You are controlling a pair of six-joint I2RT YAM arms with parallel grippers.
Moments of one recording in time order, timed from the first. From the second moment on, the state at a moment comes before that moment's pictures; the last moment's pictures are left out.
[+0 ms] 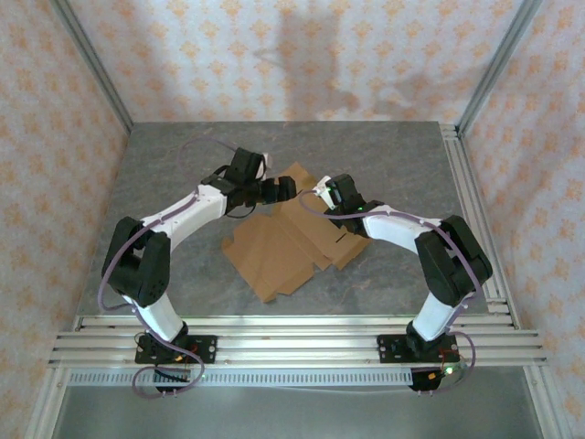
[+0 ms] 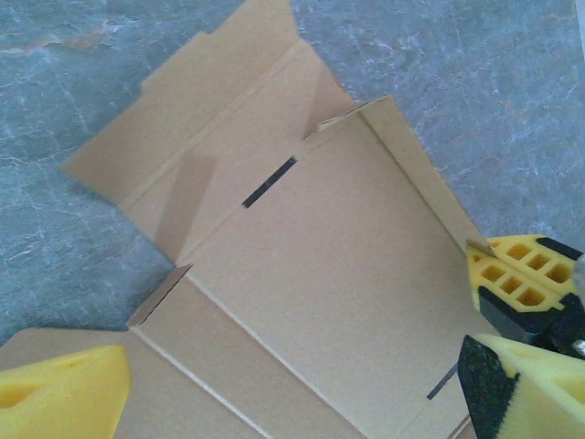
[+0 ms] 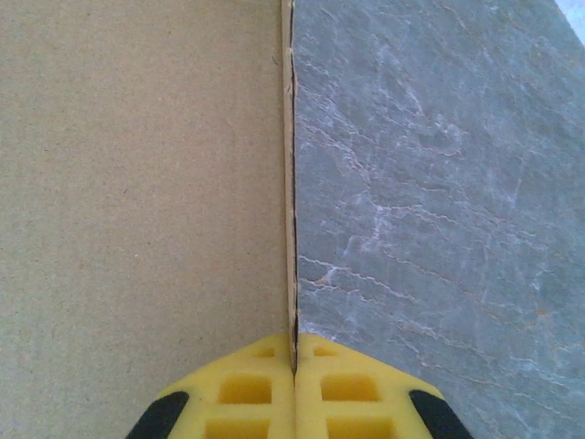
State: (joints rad) left arm -0.40 1.70 1.23 -0.36 0.22 -0.58; right arm 0.55 1.70 0.99 -0.14 0.33 -0.39
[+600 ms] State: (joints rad) left arm -0.35 1.67 1.16 -0.31 0.20 -0.65; right arm 0.61 1.66 0.98 -0.09 0.49 -0.51
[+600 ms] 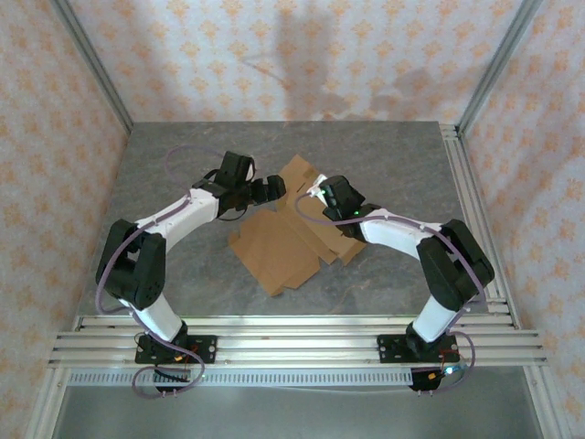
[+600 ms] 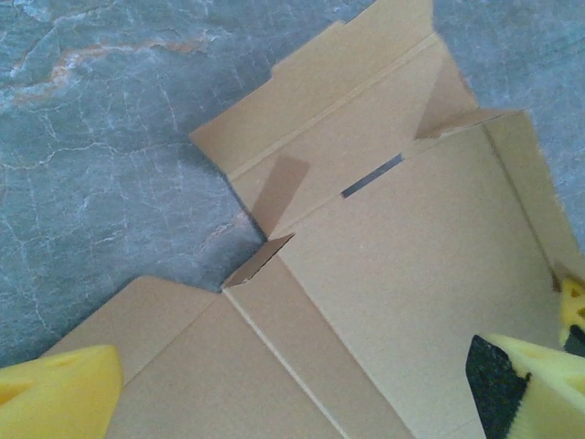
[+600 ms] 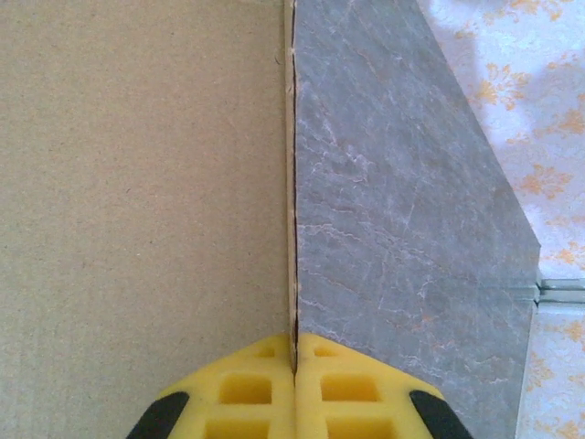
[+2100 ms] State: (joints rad) left arm -0.35 1.66 1.16 -0.33 0.21 -0.64; right arm 0.40 1.94 1.31 -0.57 -0.15 -0.20
